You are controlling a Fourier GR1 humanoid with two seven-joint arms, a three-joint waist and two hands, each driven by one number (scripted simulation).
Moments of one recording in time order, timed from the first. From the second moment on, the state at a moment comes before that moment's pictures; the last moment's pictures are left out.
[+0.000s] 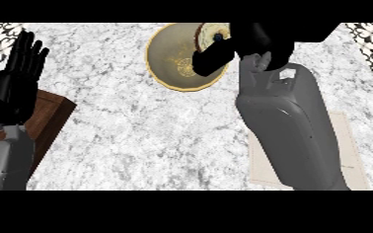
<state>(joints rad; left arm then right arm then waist) -0.28 0.29 0.24 -1.49 0.13 -0.01 0.00 -0.97 -0.01 0.13 -1.54 0.84 0.31 1.05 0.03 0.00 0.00</state>
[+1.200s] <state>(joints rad) -0.29 0.28 0.23 -1.46 0.12 -0.02 -0.03 -0.98 0.00 0.19 -0.85 0.68 -0.59 0.81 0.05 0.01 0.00</state>
